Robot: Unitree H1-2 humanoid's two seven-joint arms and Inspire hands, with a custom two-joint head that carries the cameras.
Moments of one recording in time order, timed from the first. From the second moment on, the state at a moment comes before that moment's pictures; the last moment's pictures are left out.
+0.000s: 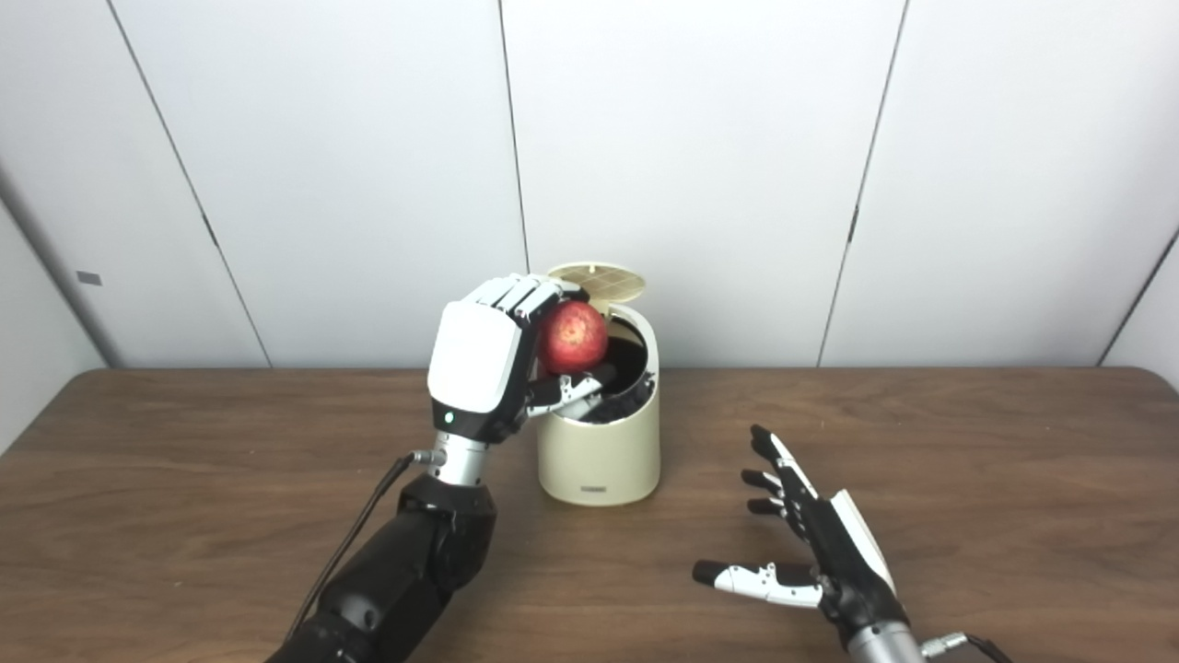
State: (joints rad) left arm -0.71 0.10 -0.43 0.66 1.00 -0.14 0.90; right arm -0.11 -0.20 0.04 -0.07 -0.19 -0.01 0.10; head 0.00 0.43
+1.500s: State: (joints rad) left arm -0.64 0.11 -0.42 0.52 0.92 -0.25 0.77; right arm -0.12 -0.19 0.04 -0.05 -0.18 -0.02 0.10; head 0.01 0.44
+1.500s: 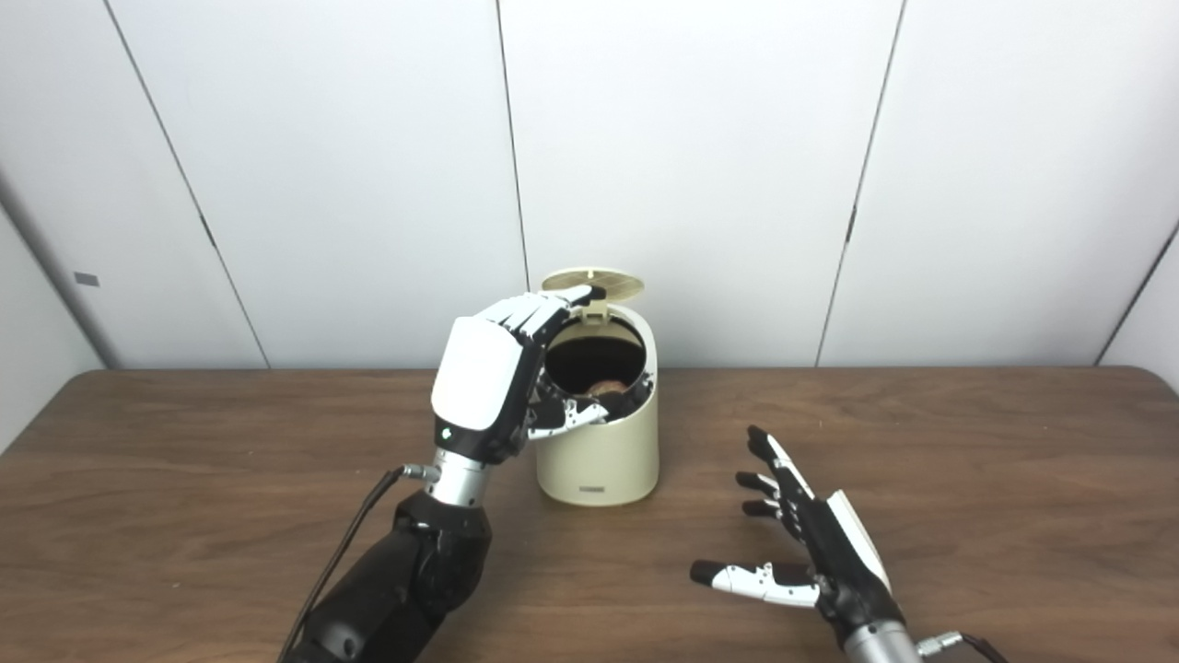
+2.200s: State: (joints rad) left arm -0.60 0.15 -0.32 0.47 0.96 -0.33 1.03; right arm -0.11 -0.19 0.04 -0.03 -0.17 -0.03 0.10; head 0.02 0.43
